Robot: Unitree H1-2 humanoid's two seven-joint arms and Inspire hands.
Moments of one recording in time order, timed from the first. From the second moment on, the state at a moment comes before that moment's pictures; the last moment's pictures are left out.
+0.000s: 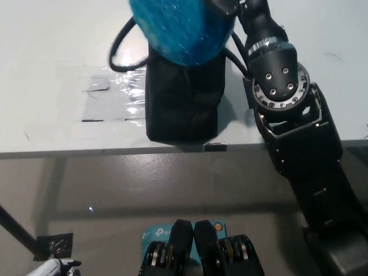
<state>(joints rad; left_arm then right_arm) 0.16 0.40 0.06 -0.44 0.59 0.45 -0.79 -0.98 -0.04 0.20 0.18 -0.23 0.36 -0.17</state>
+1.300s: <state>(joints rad) 0.18 0.38 0.05 -0.44 0.59 0.46 -0.79 -0.99 0.04 0.01 0.27 -0.28 0.26 -0.29</state>
